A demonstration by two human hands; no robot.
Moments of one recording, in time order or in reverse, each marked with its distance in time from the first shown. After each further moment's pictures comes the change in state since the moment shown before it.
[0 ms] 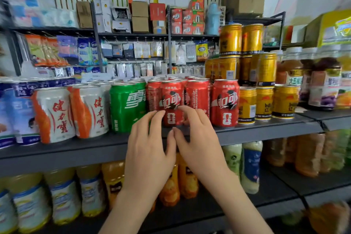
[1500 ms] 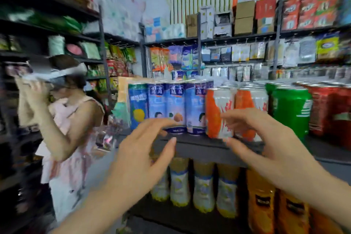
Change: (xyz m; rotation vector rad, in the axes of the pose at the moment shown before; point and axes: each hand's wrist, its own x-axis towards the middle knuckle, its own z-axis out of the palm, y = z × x) left_hand -0.016 -0.198 -0.231 0.143 -0.041 0.038; right_hand 0.032 -0.146 0.106 0.377 -0.252 -0.497
